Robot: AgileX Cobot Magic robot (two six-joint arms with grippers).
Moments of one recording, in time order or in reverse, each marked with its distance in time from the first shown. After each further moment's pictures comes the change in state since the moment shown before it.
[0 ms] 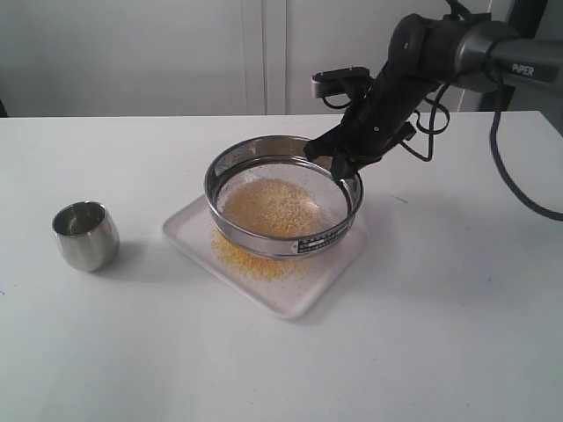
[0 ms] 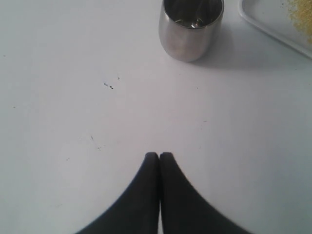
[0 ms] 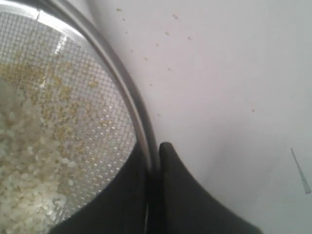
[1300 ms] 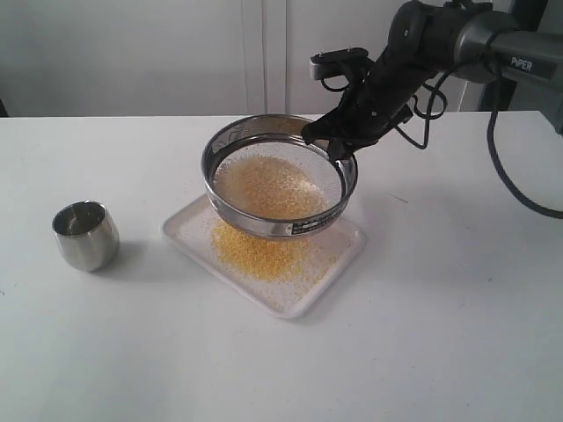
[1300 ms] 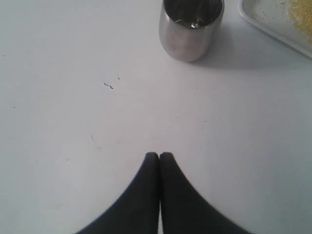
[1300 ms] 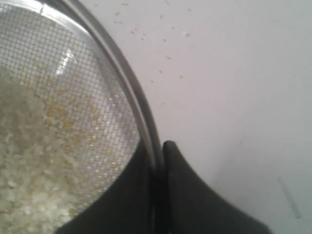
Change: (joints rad) left arm 0.000 0.000 0.000 0.000 0.000 0.000; right arm 0.000 0.017 -0.075 -0.002 -0.023 -0.020
